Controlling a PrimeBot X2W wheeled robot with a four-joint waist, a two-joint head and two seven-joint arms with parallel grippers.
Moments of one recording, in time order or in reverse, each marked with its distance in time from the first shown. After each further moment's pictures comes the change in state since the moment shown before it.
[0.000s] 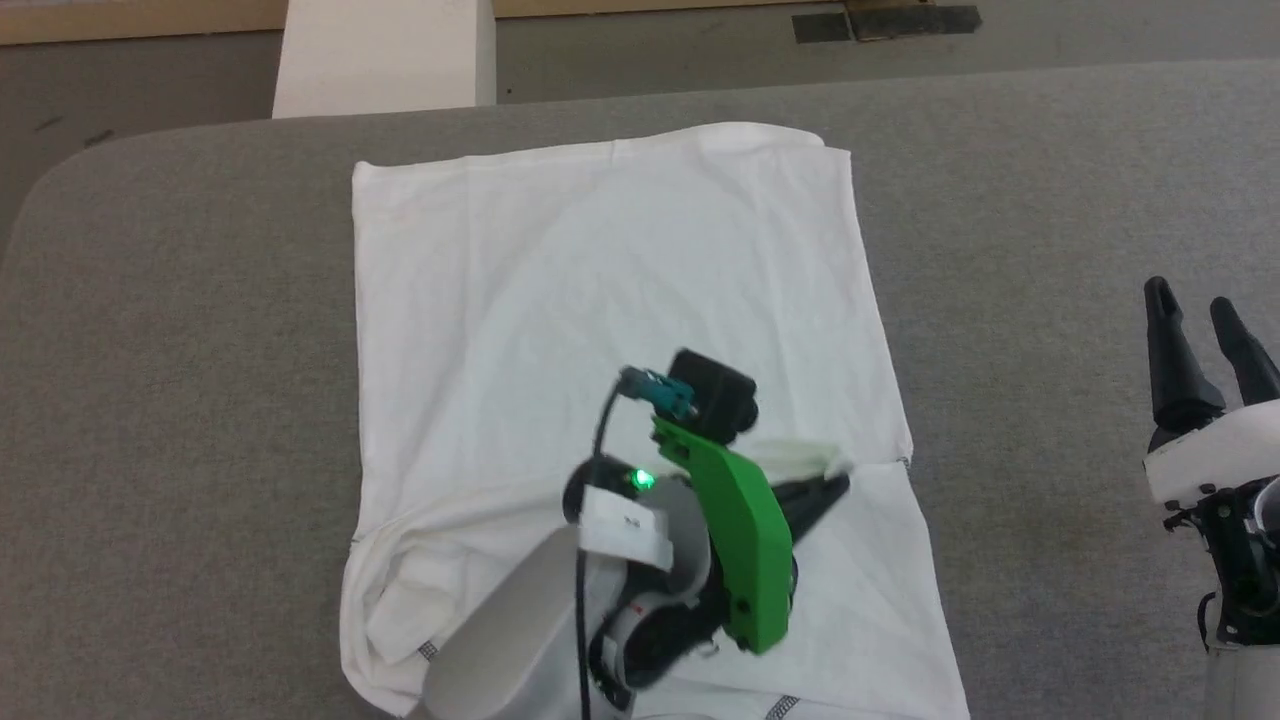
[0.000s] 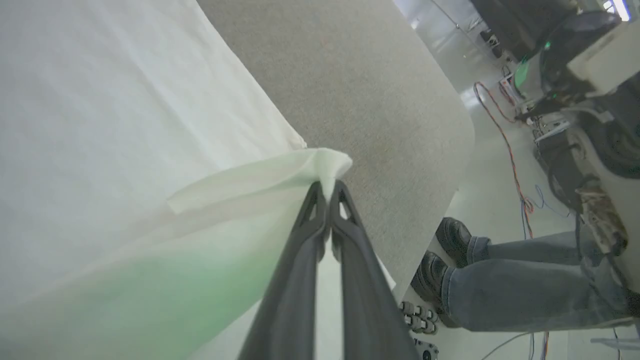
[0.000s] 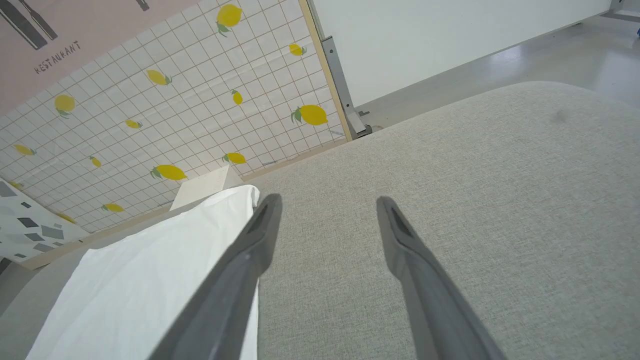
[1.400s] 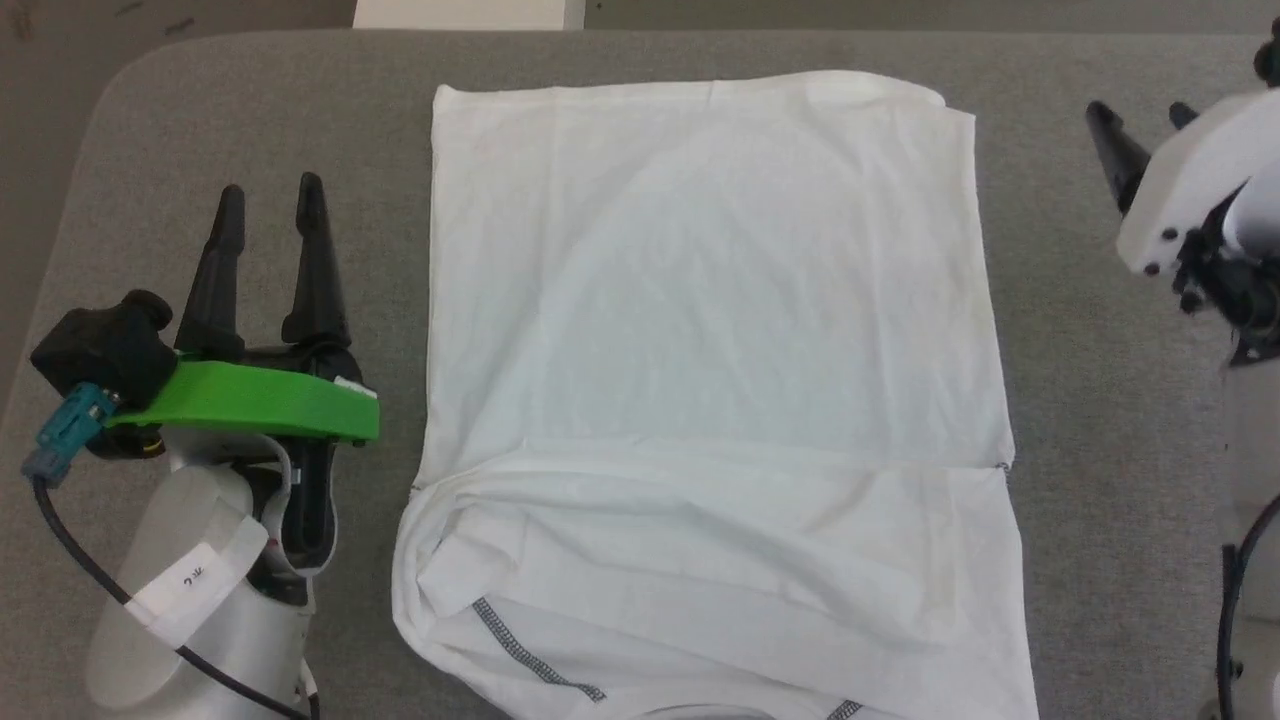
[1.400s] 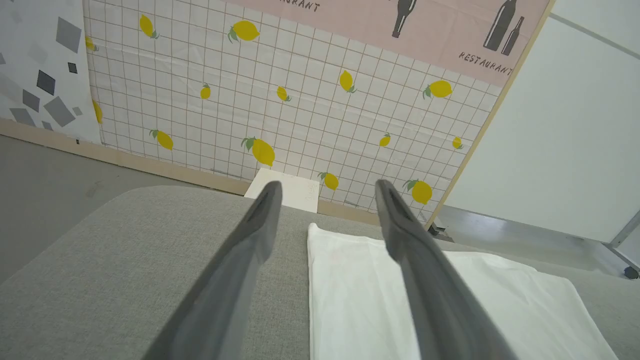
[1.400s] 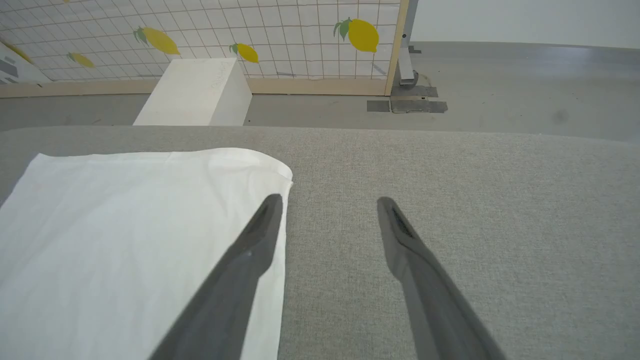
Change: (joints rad) left arm 0.070 0.232 0.522 -0.044 0.179 0.107 -0.742; right arm -0.482 -0.105 0.132 0.302 -0.242 0.000 0.354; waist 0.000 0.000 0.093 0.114
